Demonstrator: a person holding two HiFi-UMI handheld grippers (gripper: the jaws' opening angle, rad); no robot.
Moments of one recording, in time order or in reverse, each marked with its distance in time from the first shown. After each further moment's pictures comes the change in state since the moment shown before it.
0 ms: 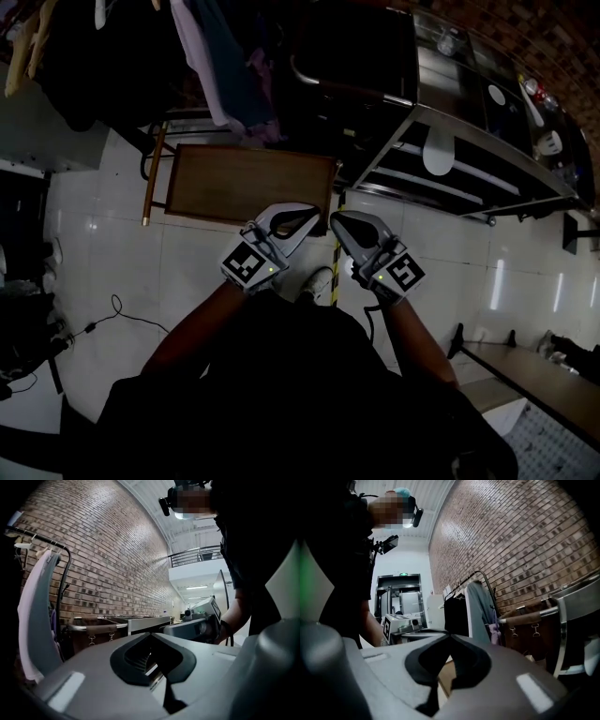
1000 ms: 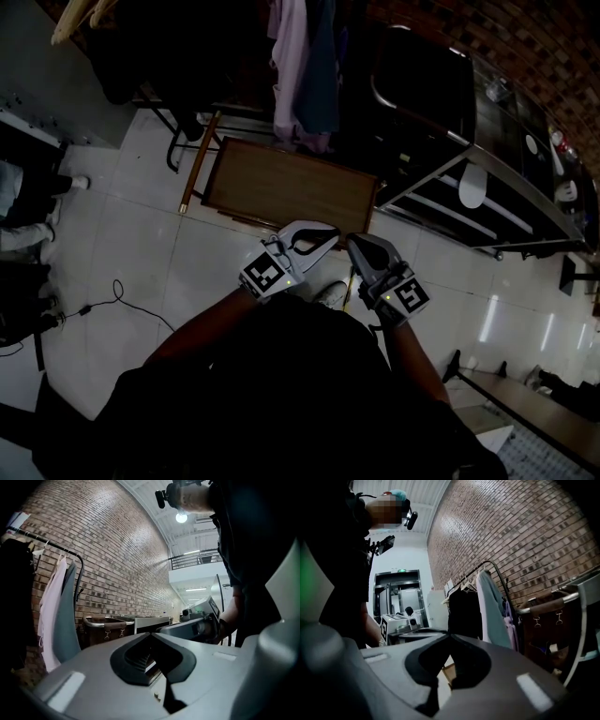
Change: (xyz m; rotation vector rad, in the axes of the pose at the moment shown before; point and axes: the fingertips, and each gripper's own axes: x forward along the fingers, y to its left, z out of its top) left arm -0.117 0.028 -0.017 0.027 -0.024 -0.008; right arm 0.087 0.085 -0.022 0.025 0.051 -0.012
